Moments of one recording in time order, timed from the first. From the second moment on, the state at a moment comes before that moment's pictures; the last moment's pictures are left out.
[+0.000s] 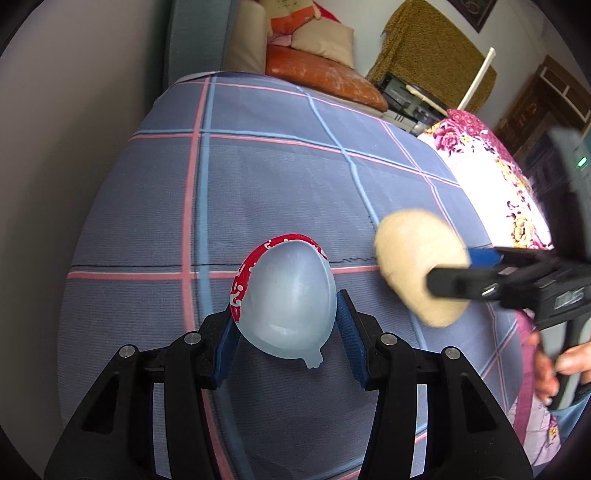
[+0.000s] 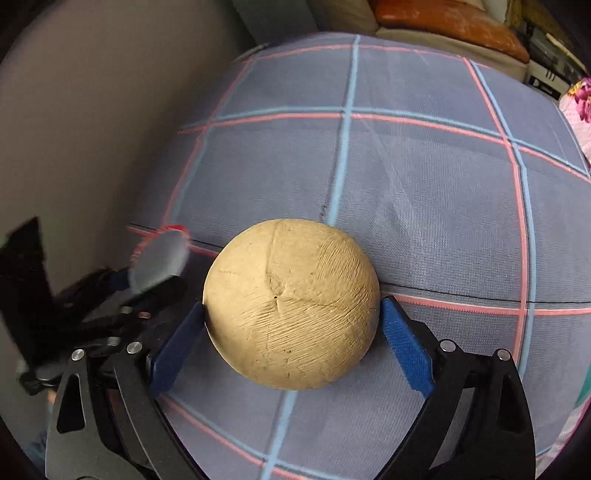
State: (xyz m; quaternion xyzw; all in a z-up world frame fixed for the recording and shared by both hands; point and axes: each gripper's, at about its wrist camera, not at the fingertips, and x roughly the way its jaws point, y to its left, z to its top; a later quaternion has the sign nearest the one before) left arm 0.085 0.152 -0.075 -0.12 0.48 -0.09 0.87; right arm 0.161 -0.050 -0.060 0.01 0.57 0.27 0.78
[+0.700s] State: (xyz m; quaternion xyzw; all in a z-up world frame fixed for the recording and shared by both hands) left arm 0.100 0.001 -0.050 -0.04 0.48 -0.17 0.86; right arm 0.145 -0.257 -0.023 0.12 0.51 0.14 0.84
